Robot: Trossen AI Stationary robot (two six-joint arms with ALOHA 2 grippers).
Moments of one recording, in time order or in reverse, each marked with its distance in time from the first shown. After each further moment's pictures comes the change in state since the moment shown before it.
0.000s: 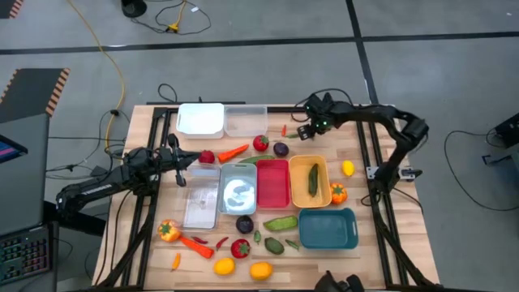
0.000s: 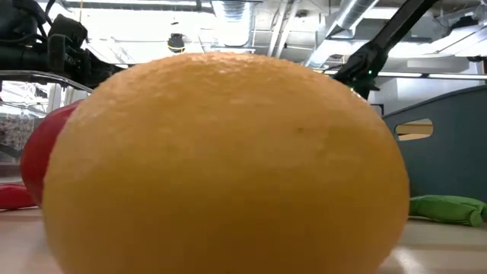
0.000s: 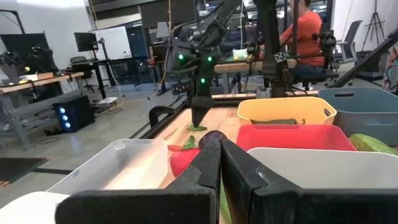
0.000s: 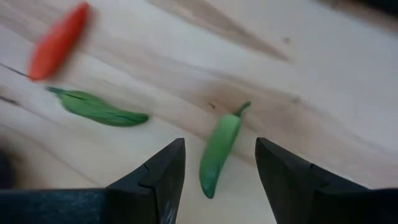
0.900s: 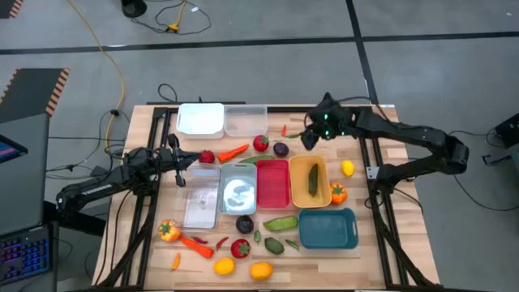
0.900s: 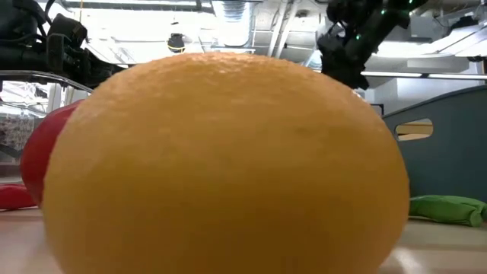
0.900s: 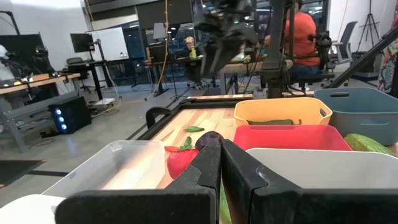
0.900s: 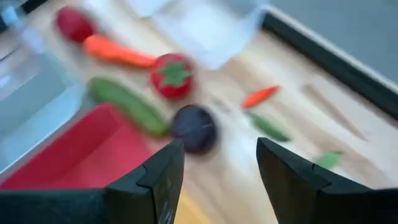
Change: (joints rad) left arm 0.000 0.000 0.000 0.002 0.016 0.000; right arm 0.274 -0.484 0.000 -0.053 0.000 -0.080
